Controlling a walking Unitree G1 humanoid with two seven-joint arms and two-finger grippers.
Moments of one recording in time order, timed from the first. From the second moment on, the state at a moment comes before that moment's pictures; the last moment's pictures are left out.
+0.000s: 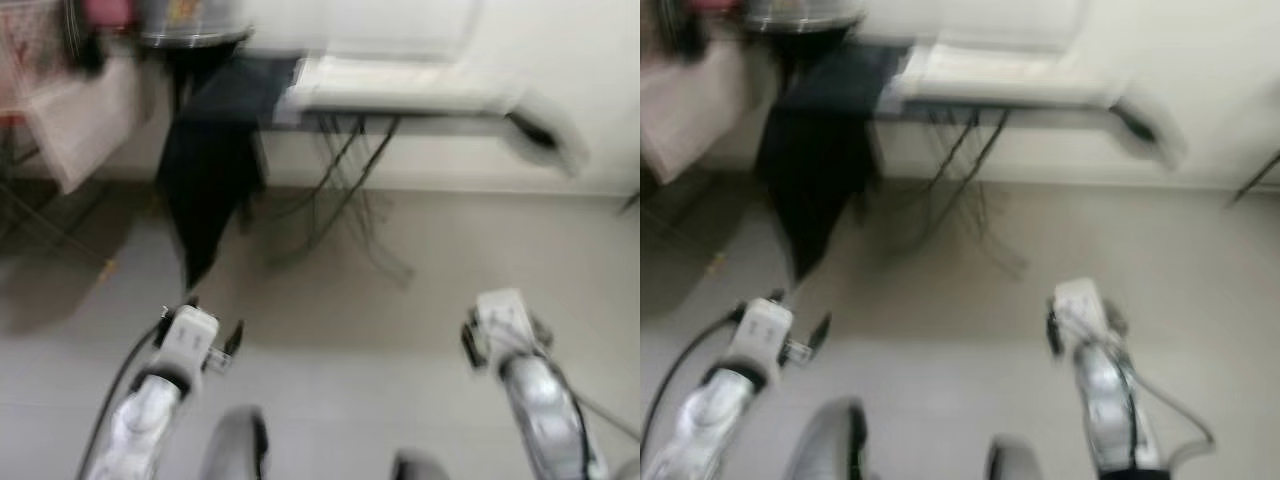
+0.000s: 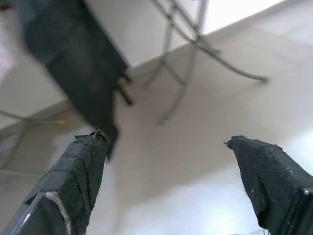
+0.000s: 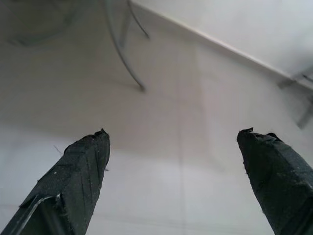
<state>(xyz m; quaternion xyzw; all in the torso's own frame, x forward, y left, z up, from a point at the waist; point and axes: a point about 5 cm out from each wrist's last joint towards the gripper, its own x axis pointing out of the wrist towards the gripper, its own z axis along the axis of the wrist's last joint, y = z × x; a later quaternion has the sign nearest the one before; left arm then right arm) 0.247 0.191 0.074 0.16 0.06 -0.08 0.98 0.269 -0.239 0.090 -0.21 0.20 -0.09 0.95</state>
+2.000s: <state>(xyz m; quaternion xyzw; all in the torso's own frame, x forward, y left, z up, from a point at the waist) 0.242 0.191 0.069 0.17 0.07 -0.08 0.98 0.199 -0.291 0.022 -0.21 0.43 -0.12 0.87</state>
